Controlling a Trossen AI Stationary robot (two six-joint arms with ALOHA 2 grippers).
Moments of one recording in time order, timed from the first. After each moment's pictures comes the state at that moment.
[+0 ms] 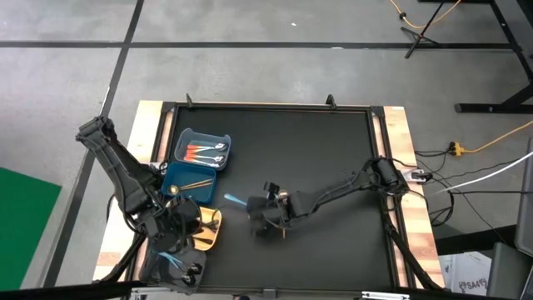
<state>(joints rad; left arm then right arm) -0.85 1.27 1.08 -0.89 -0.39 -1.26 0.34 2.12 1.66 -0.51 0.41 0.43</state>
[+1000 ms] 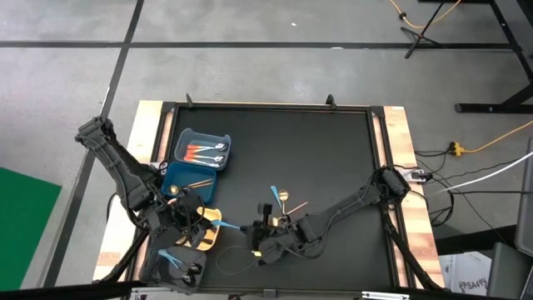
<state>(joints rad) -0.80 1.27 1.11 -0.82 -0.49 -1.54 0.50 2.12 1.69 -0.23 0.59 0.13</state>
